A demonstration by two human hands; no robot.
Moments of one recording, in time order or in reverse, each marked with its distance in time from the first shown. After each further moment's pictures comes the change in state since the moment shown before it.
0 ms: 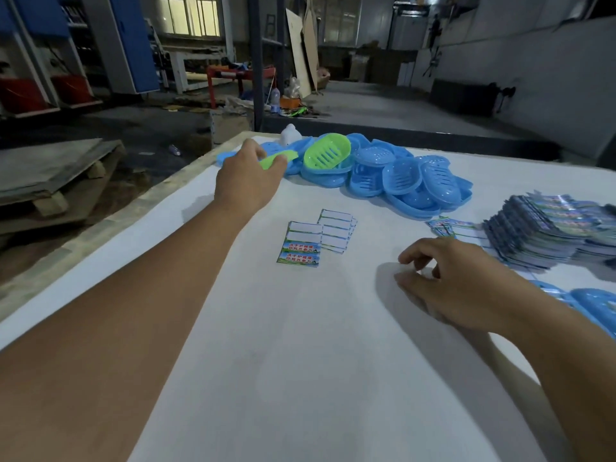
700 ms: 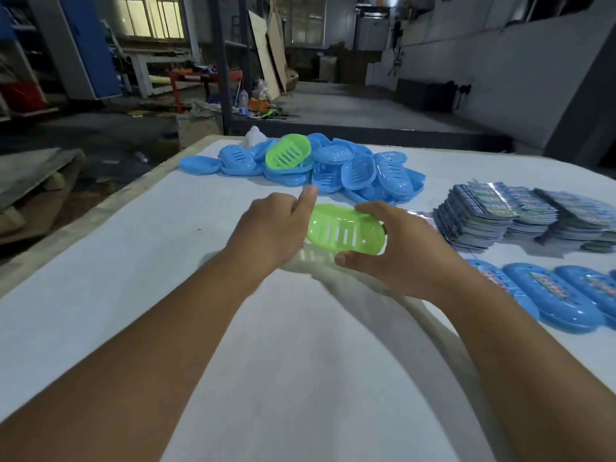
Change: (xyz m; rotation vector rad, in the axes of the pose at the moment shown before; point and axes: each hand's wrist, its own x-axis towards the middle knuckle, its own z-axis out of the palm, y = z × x) left_hand -0.115 0.075 -0.011 -0.035 -0.391 0.093; right_hand 0.004 0.003 0.001 0.165 0.189 -0.039
